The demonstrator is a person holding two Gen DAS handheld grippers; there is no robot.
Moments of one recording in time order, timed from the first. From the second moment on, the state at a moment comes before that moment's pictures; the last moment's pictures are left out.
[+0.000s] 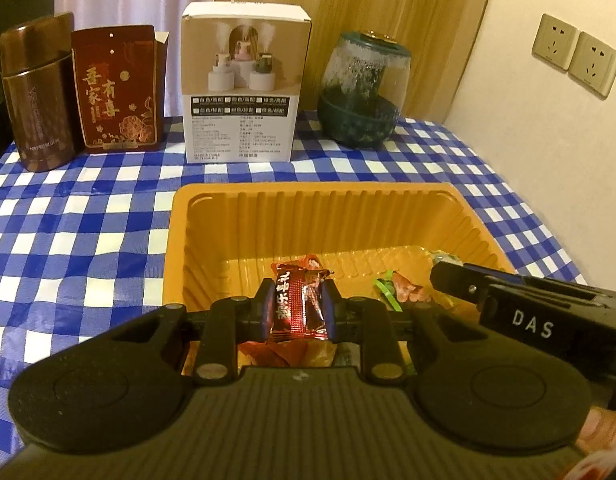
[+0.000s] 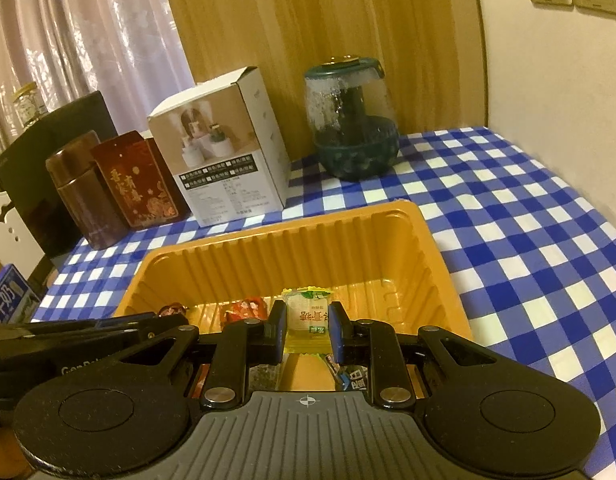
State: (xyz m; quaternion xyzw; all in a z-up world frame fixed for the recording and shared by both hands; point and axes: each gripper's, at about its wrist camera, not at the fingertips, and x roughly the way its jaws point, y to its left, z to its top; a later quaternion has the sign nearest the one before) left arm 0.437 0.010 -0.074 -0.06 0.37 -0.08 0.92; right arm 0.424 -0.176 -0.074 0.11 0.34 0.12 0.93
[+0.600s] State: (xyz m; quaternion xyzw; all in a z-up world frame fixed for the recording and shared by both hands) left arm 0.439 0.009 -0.077 -0.05 0.38 -0.07 0.92; right arm 0.427 -0.178 -0.084 0.11 0.36 0.12 0.92
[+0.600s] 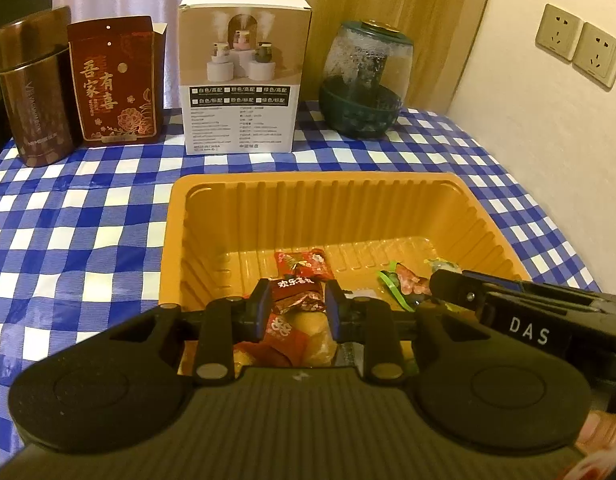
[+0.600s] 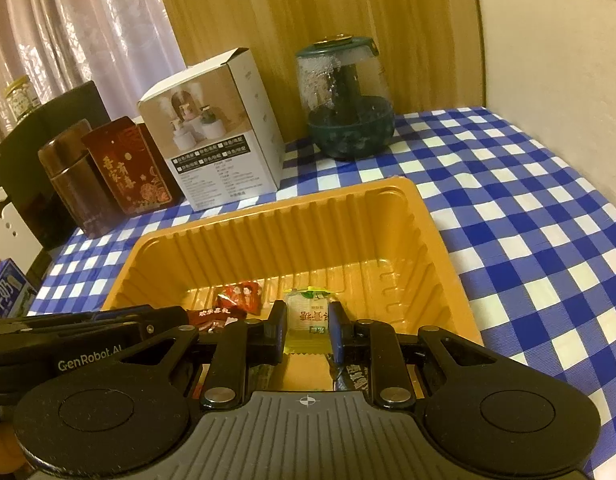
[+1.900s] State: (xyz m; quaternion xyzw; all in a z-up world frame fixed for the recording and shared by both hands) left arm 0.435 0.010 -0.074 -0.05 0.38 -0.07 0.92; right arm 0.428 -0.188 -0.080 0.17 0.34 0.12 0.92
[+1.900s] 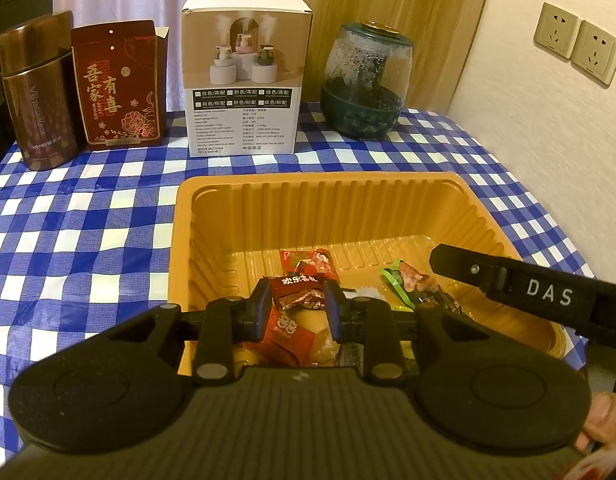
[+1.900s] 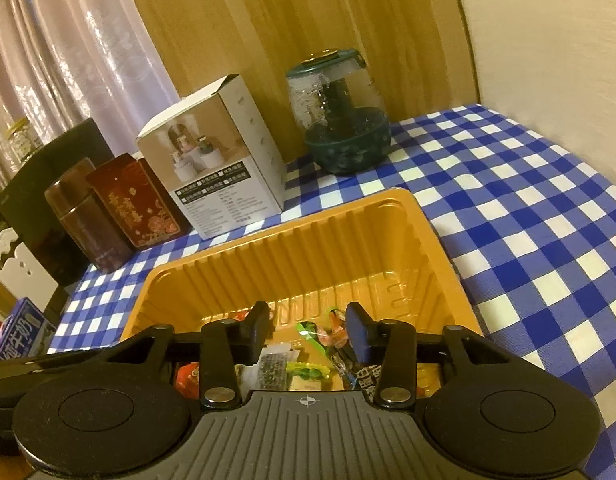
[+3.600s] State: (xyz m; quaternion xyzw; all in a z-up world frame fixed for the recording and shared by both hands) left arm 0.296 0.005 -0.012 -0.04 0.32 -0.04 0.94; right arm 0.301 -0.221 -0.026 0.13 0.31 0.10 0.94
